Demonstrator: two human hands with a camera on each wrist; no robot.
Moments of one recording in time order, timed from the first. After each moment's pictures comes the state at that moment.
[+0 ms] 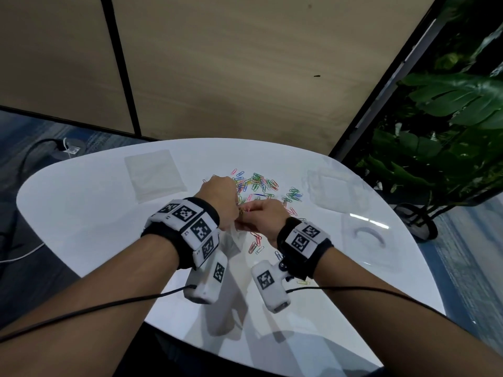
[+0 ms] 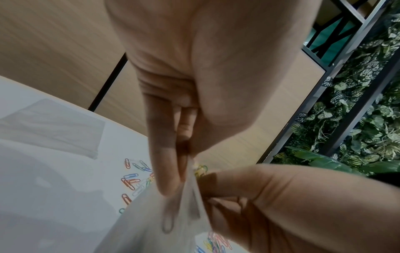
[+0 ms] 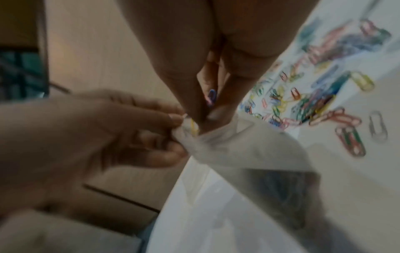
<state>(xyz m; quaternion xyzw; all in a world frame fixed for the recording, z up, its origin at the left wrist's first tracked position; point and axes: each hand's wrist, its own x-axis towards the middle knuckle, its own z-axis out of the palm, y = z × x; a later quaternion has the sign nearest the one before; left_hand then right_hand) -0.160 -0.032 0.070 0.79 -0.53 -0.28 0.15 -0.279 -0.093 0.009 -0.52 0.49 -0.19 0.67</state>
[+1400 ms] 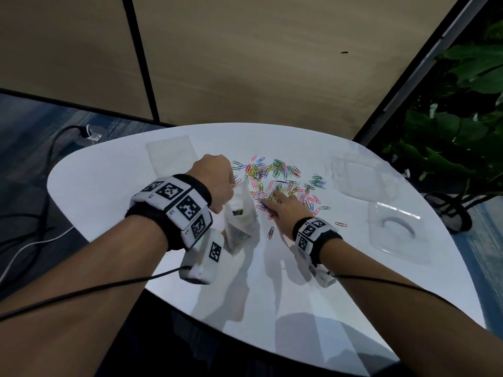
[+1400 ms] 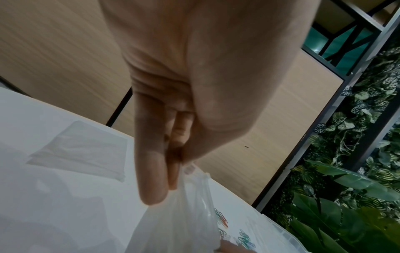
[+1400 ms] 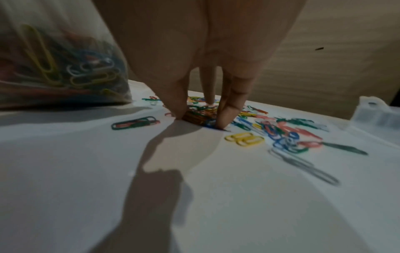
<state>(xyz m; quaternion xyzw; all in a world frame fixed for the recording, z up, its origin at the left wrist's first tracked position) -0.110 -0.022 0.065 0.80 -0.51 -0.29 0.11 -0.295 -0.143 -0.086 -0.91 0.40 0.11 0.05</state>
